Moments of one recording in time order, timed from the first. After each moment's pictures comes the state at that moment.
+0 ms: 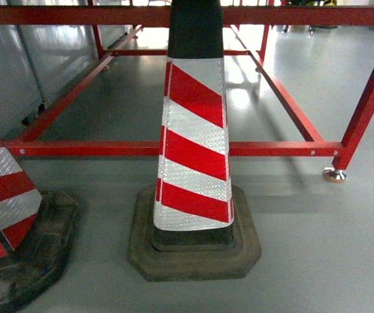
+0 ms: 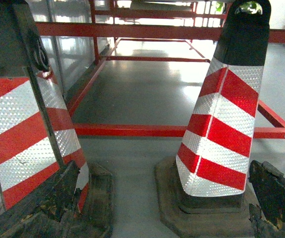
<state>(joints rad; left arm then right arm) 0.00 0.01 0.01 0.00 0.00 -0.01 0.00 0.01 0.01 0.00 0.00 0.01</state>
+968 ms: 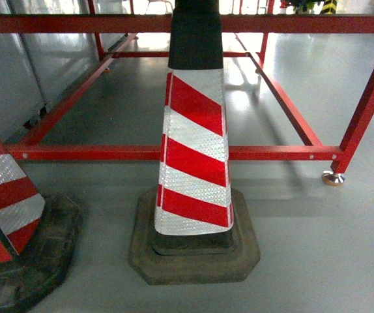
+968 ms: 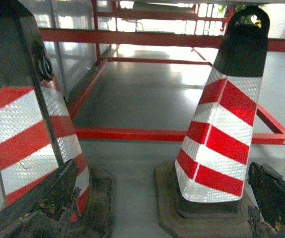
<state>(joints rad) 0.00 0.01 0.01 0.00 0.00 -0.01 0.00 0.01 0.01 -0.01 0.00 0.01</state>
